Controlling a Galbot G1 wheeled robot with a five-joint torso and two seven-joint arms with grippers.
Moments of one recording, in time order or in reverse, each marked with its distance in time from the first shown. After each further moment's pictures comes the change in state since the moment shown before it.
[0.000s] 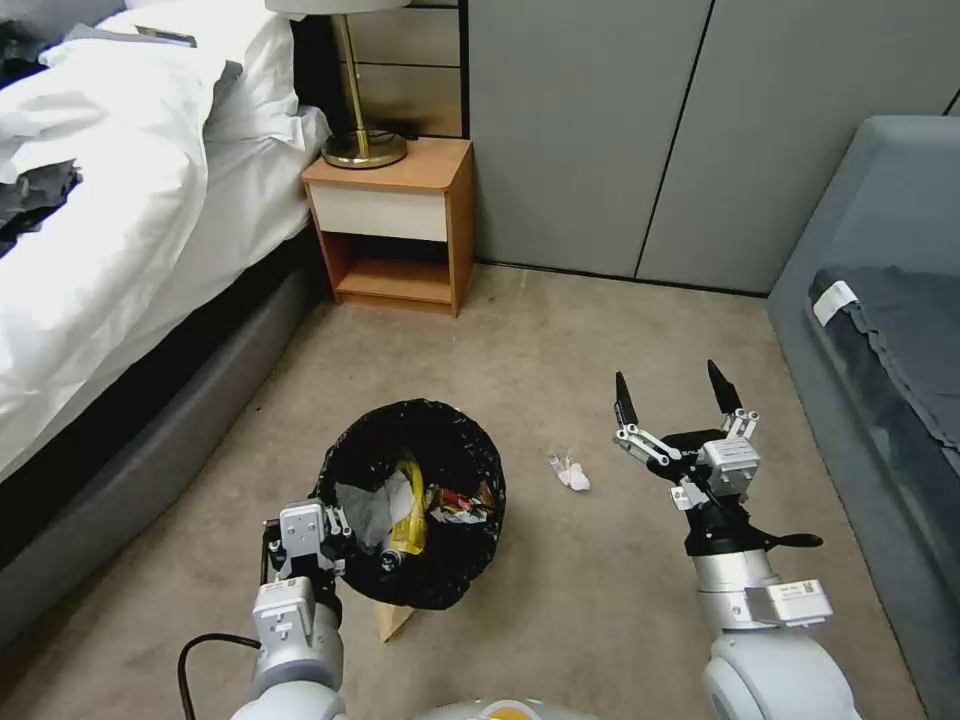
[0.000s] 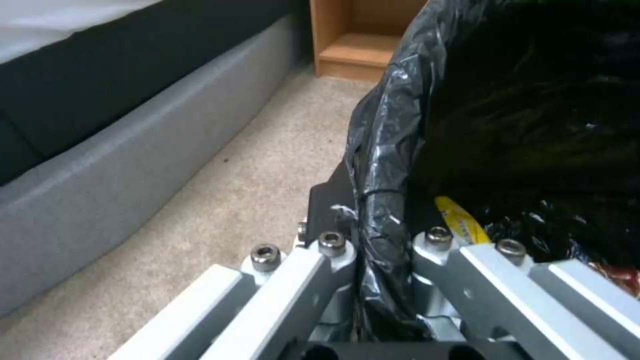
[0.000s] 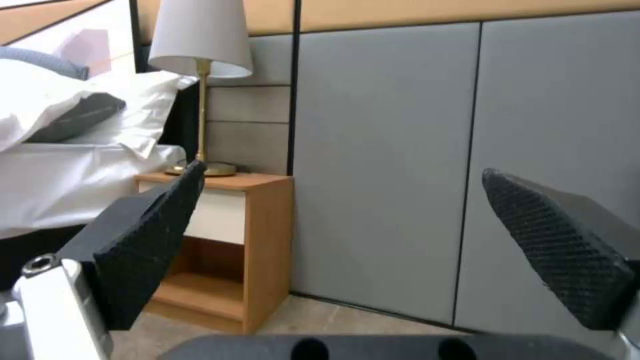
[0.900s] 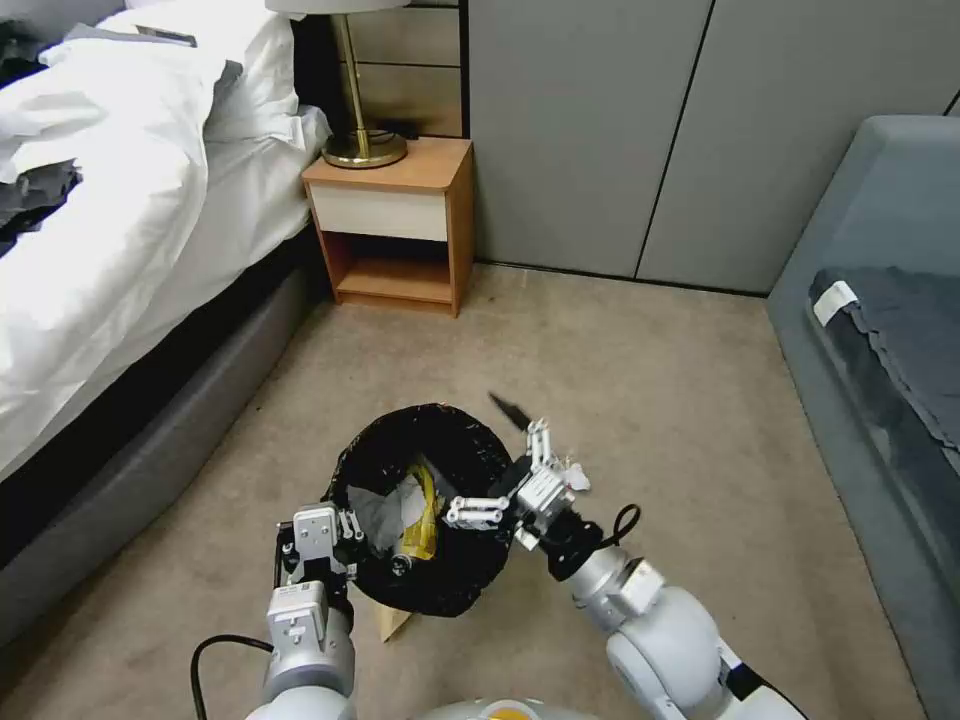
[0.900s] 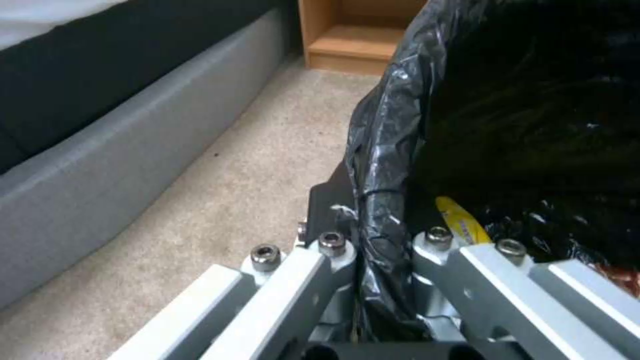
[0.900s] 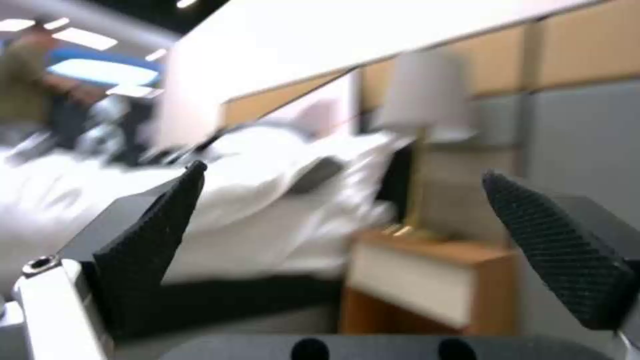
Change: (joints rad) left arm 0.017 0.000 0.030 0.003 0.027 -0.001 0.002; right arm 0.205 -0.040 -0.296 -0.036 0.012 0.061 -0.248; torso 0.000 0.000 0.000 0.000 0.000
